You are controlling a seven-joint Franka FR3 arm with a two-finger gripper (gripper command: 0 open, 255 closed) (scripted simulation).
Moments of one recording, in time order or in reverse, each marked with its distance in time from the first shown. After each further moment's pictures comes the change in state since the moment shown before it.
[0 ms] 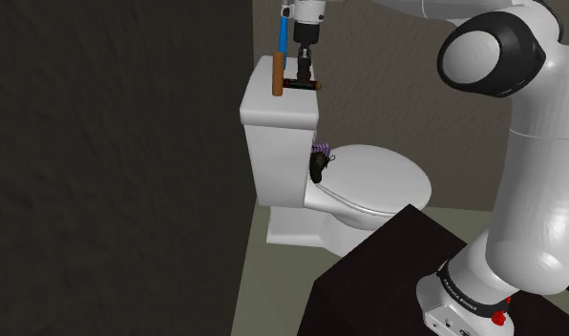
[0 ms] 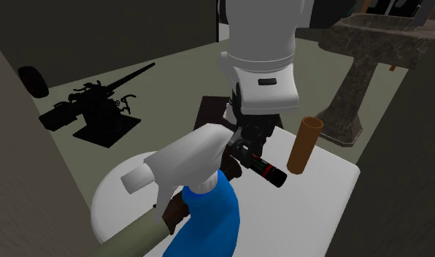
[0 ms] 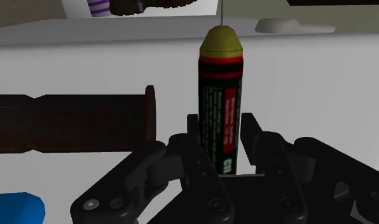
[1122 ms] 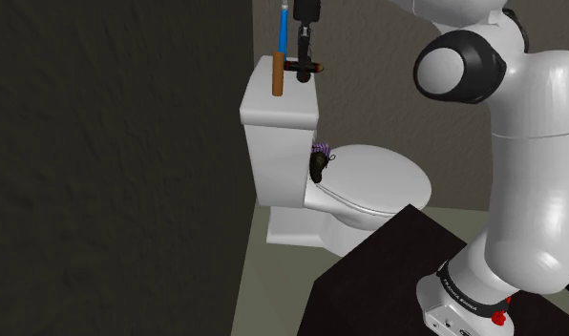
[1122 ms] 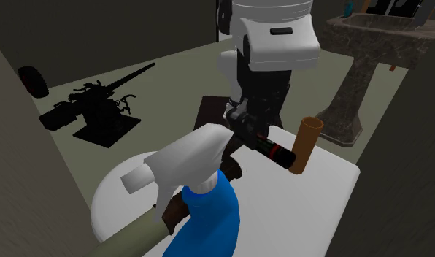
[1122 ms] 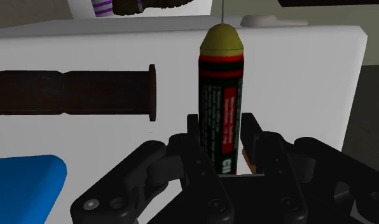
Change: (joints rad) arm -0.015 0.122 0.004 0.343 0.009 -0.233 0.024
